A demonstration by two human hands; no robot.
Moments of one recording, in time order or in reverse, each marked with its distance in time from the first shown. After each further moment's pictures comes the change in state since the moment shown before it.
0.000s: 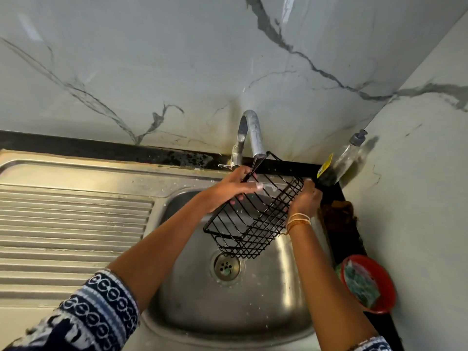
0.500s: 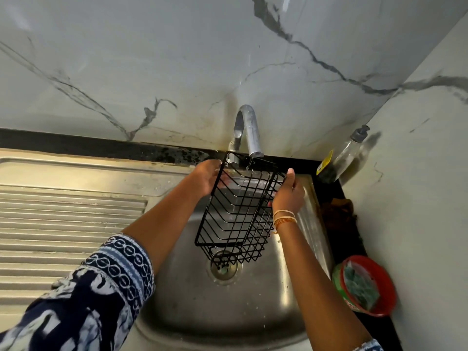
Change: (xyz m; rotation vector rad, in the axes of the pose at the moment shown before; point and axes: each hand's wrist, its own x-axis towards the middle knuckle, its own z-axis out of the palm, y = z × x) left_hand 0.046 -0.009 -0.034 -0.723 0.534 -0.383; right_hand -0.010 0.014 0.023 -0.277 -0.139 -0.174
